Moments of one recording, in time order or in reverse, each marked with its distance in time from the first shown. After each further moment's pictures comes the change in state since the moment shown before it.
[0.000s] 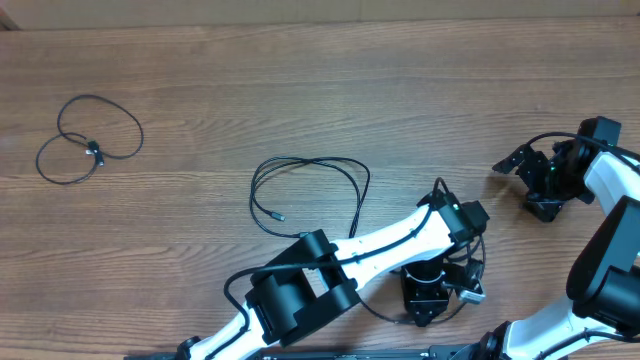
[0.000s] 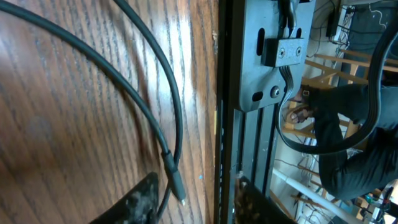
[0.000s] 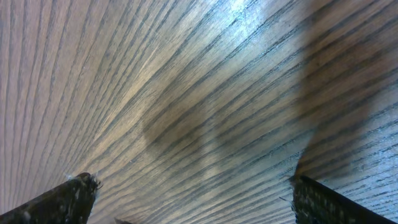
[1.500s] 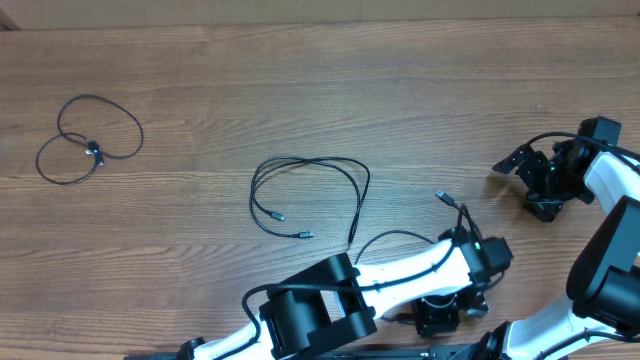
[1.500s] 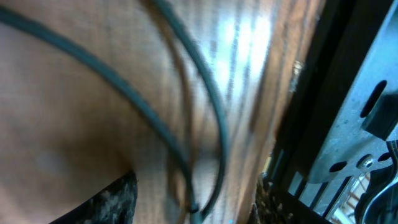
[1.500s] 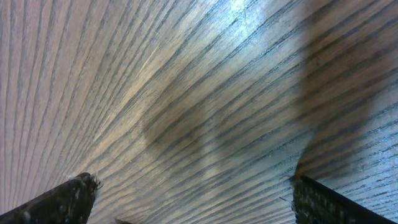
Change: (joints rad) left arm -0.132 0.032 -0.019 0.129 -0.265 -0.268; right arm 0.000 0.000 0.000 0.000 0.000 0.001
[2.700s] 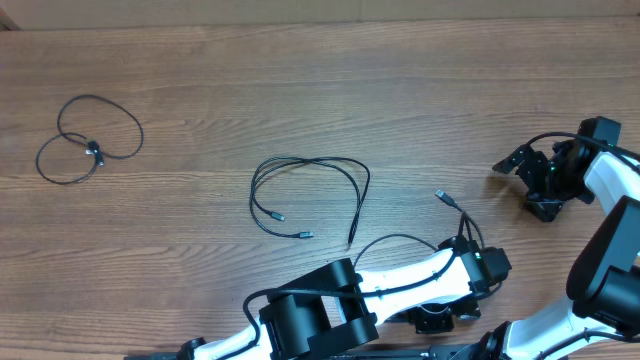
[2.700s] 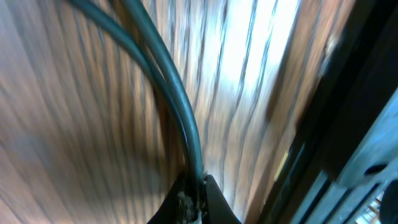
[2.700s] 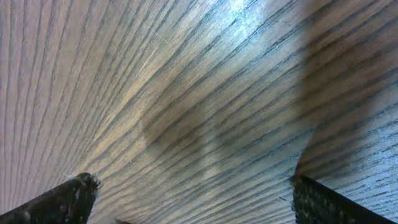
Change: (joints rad) left arm -0.020 -0.009 -0.038 -0.016 -0.079 -0.031; right arm 0.000 0.000 0.000 0.000 0.000 0.000
